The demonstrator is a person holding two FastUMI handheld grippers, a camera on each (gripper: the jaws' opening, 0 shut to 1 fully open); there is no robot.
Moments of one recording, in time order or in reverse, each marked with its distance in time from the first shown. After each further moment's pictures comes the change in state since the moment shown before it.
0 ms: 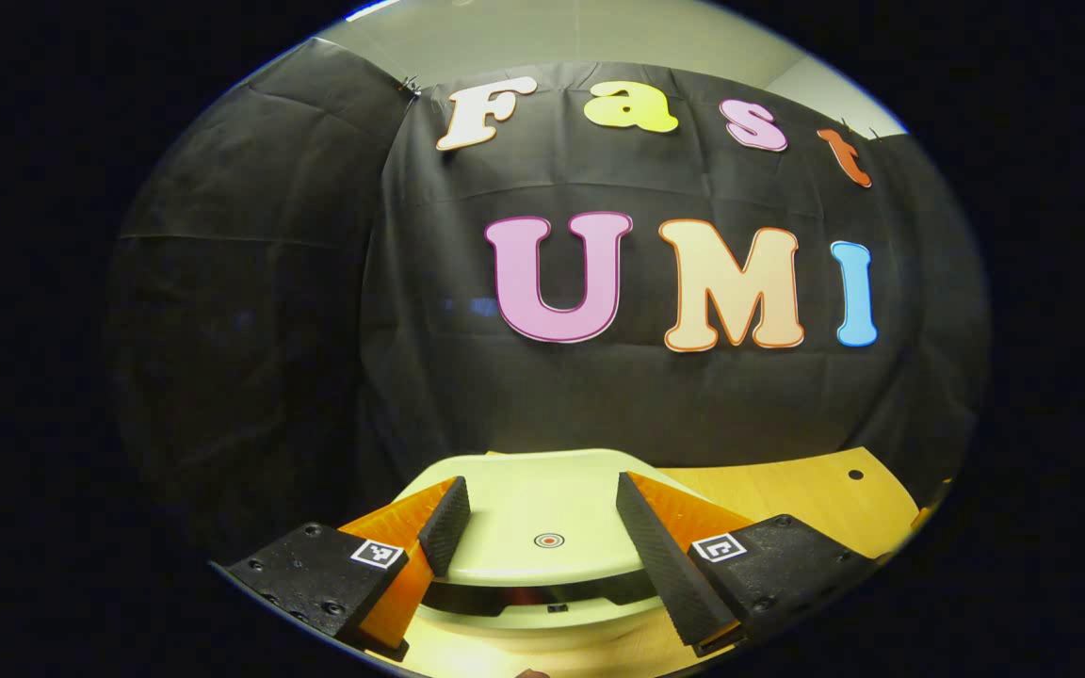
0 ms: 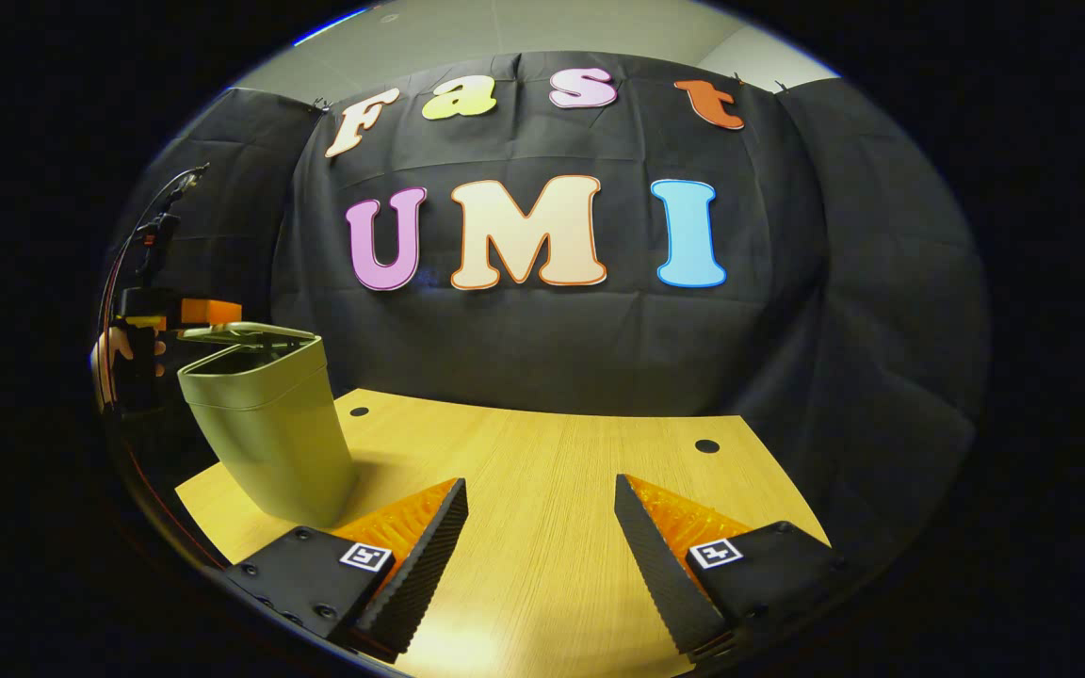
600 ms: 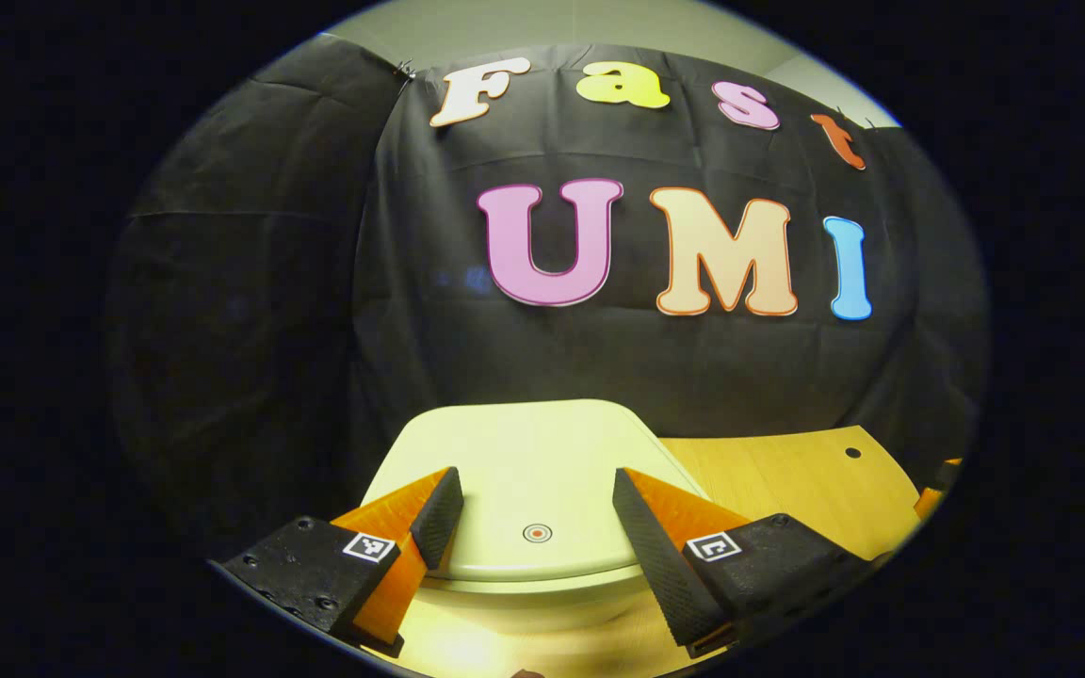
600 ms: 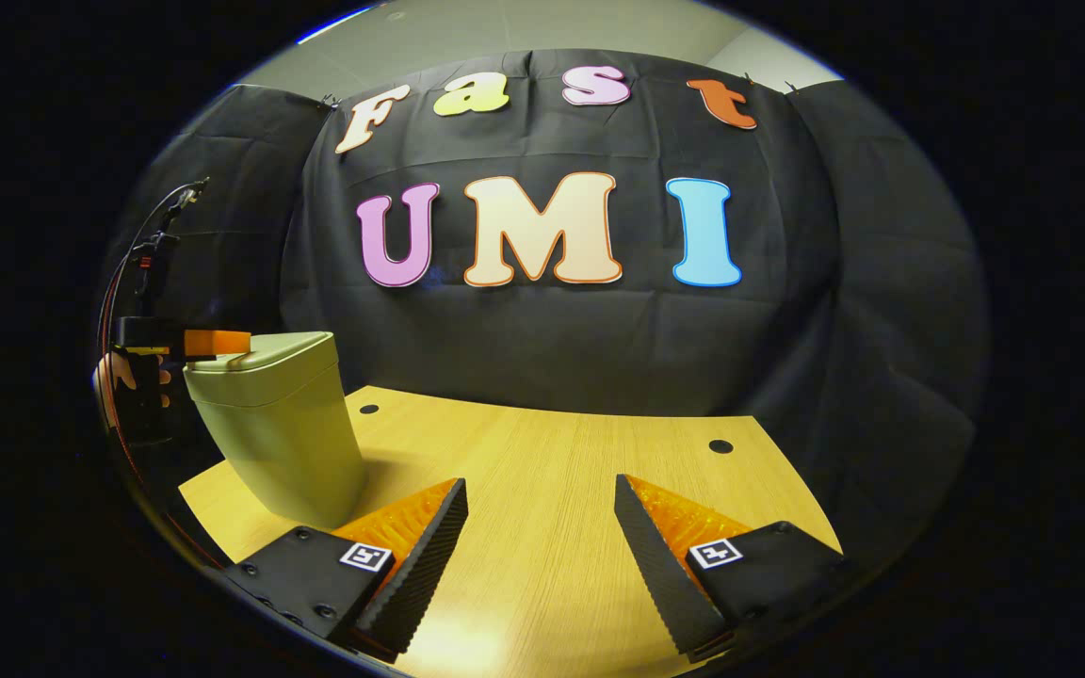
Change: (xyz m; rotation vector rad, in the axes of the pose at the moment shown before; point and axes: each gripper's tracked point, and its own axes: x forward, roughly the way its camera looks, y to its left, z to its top) left arm 0.009 -0.009 -0.020 0.007 0.057 -0.021; right arm 0.007 0.019 -0.004 -0.010 0.009 0.026
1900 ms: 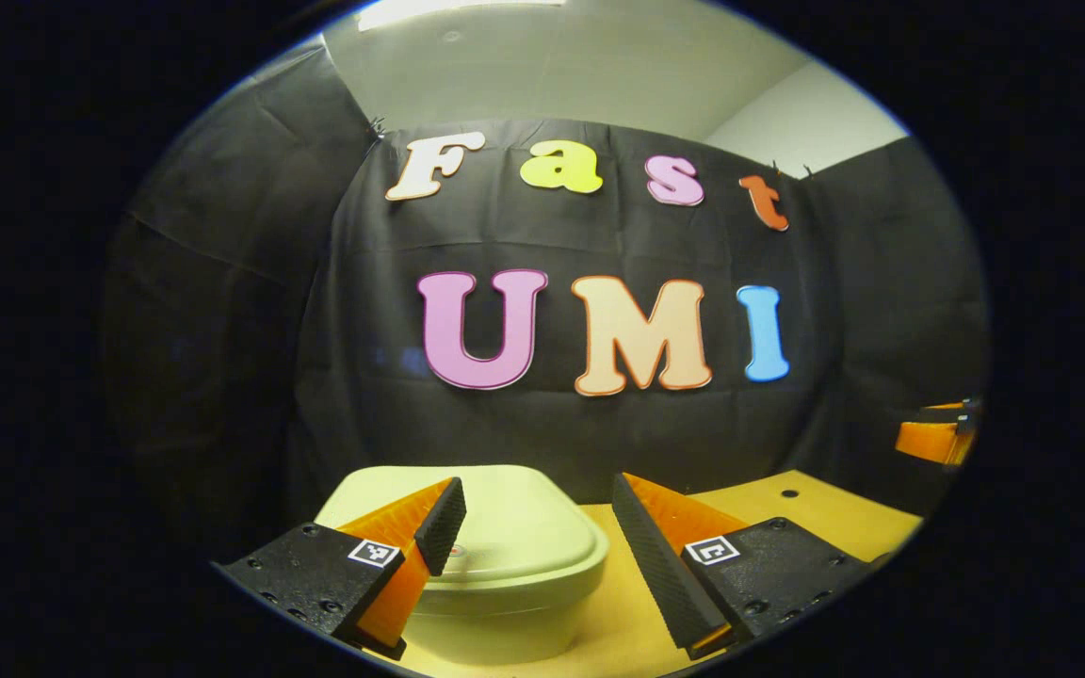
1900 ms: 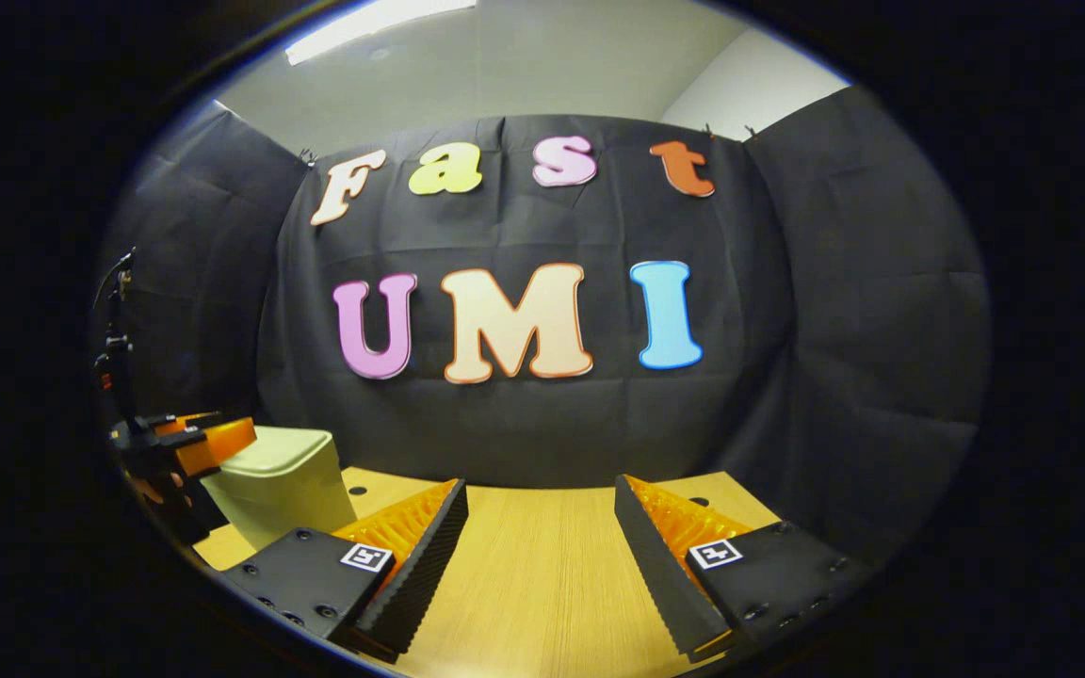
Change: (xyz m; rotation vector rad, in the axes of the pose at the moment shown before) left arm -0.062 -0.063 0.034 -0.038 -0.331 -0.235; right arm -0.052 0.011 0.111 0.076 -0.293 -0.129
